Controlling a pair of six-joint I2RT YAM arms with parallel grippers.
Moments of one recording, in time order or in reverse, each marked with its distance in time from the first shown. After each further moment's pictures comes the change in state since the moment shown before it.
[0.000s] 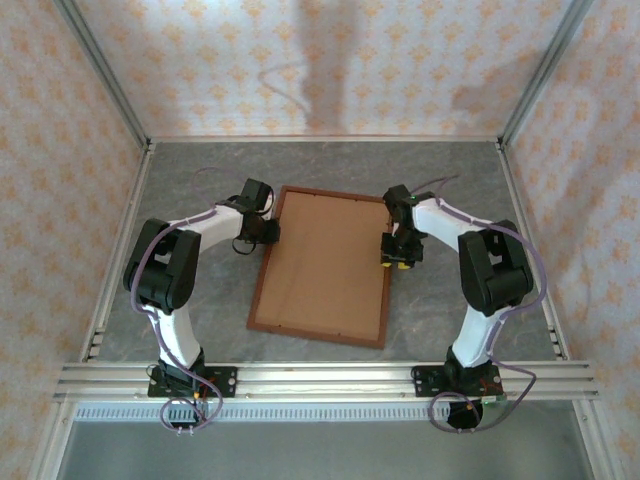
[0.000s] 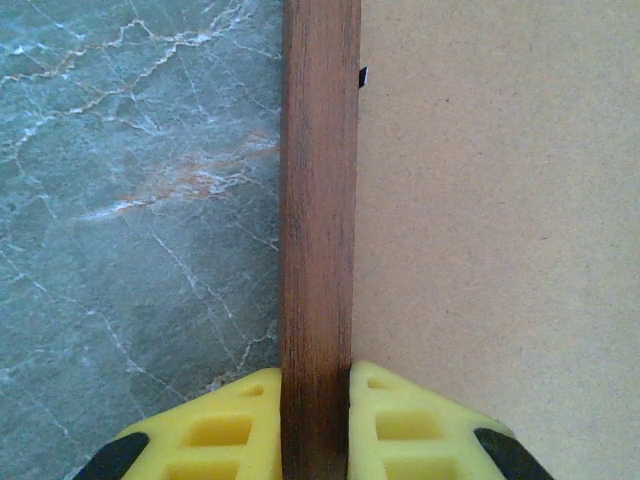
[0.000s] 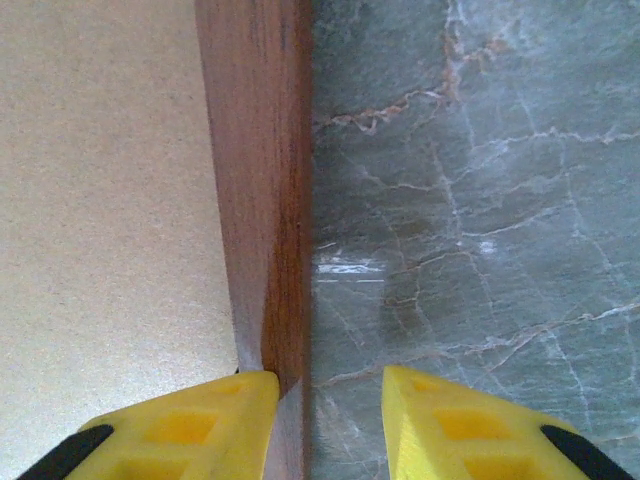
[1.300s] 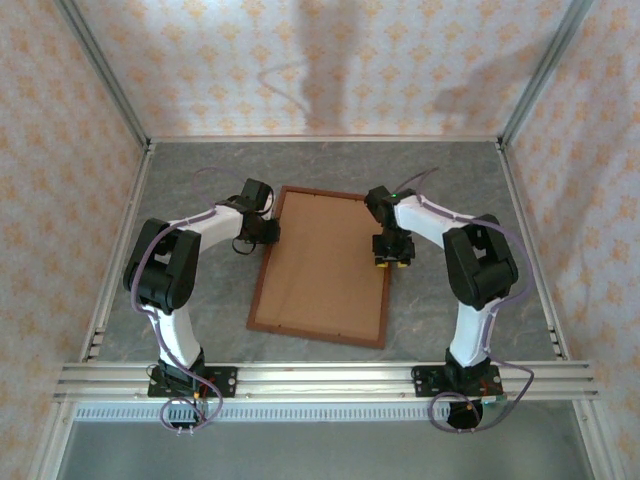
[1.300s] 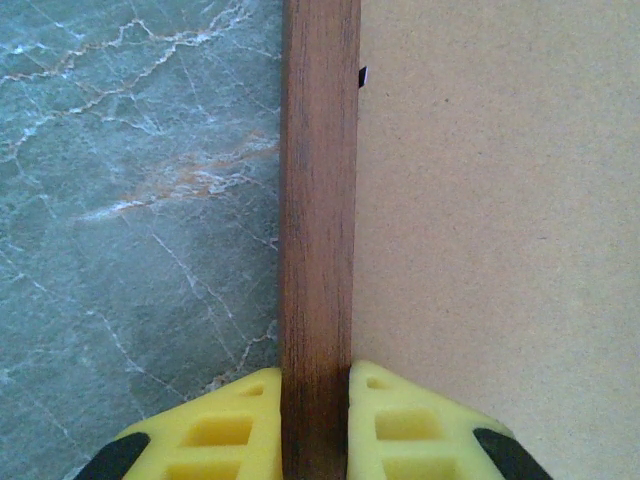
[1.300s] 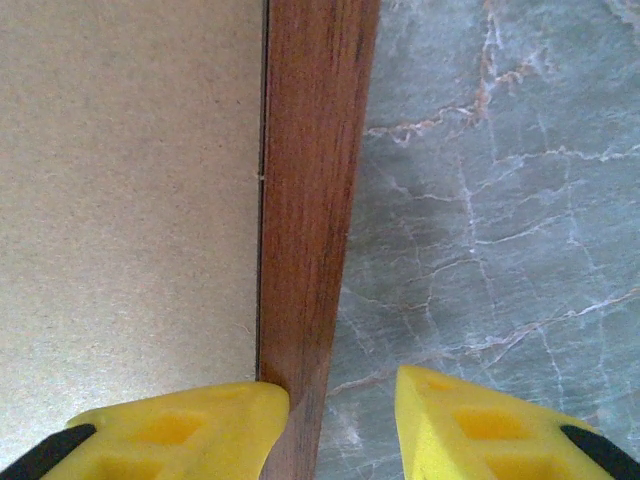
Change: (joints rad) left arm 0.000 0.000 0.000 0.000 0.003 0.000; right arm 0.101 0.081 0.100 -0.089 0.156 0.027
